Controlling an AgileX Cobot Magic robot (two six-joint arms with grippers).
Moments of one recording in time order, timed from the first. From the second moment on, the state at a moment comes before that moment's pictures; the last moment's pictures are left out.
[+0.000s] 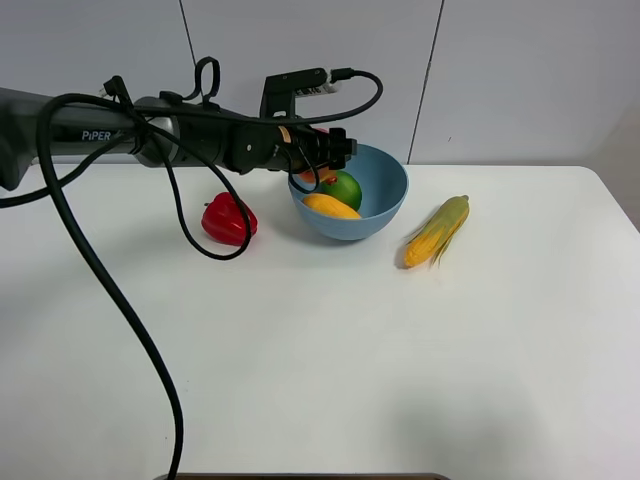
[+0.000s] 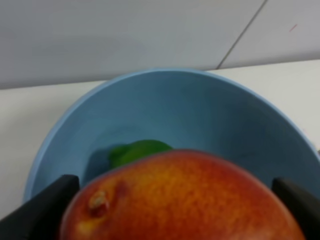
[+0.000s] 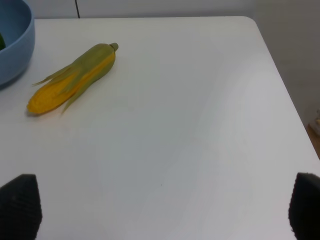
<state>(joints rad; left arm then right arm) -0.62 2.15 -1.50 -0.03 -0.06 -0.33 -0.03 0.00 -0.56 -0.04 1.10 0.05</state>
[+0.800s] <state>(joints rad) -0.62 2.04 -1.50 0.10 0.12 -0.33 -0.03 0.00 -0.56 -0.04 1.10 0.05</state>
